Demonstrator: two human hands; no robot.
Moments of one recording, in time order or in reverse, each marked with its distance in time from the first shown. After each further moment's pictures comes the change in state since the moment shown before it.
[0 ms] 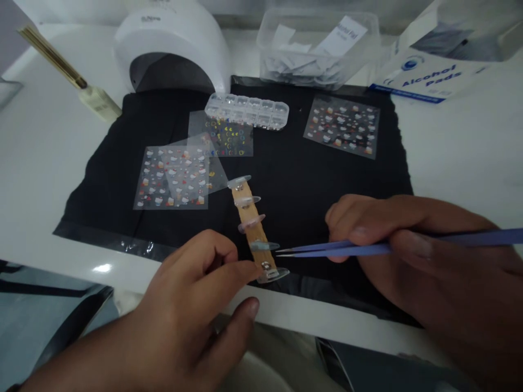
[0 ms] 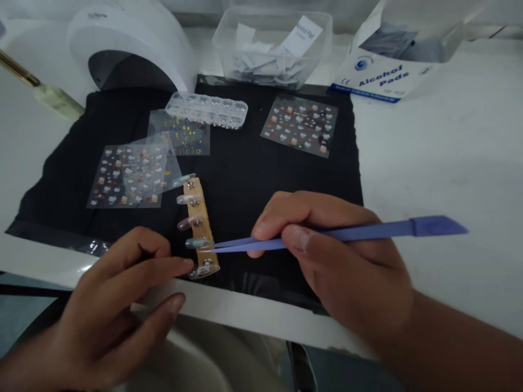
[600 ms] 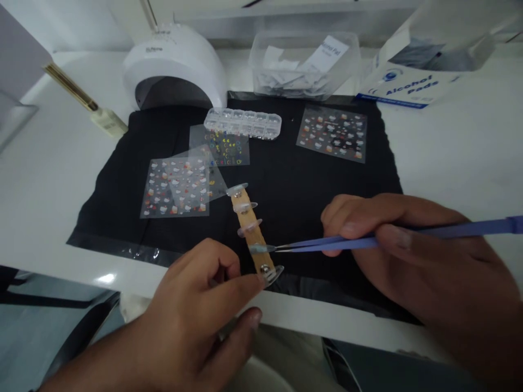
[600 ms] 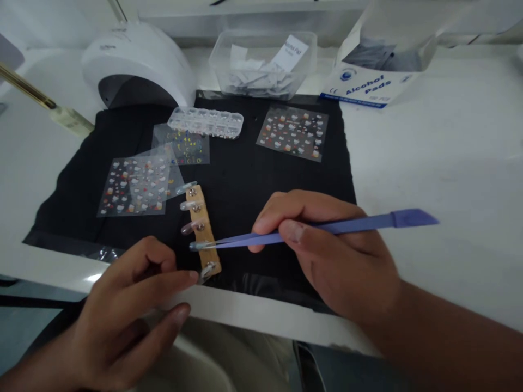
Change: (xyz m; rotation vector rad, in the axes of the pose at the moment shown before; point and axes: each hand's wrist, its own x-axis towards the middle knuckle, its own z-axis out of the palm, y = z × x) left_hand -0.001 0.000 0.000 0.041 -0.017 0.081; right_hand 0.006 0.001 -0.005 0.022 -0.015 -0.041
